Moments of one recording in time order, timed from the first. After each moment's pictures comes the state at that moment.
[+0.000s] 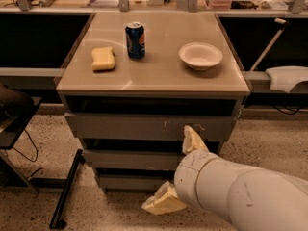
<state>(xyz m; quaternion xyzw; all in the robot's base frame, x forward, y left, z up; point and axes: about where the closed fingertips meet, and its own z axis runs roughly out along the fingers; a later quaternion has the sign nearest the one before) 0.370 -0.034 0.804 -0.49 0.77 0.03 0.40</state>
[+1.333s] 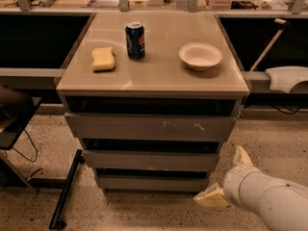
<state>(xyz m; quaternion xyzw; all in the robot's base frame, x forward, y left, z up) 0.412 -0.184 0.676 -0.38 0.85 -0.04 0.36</state>
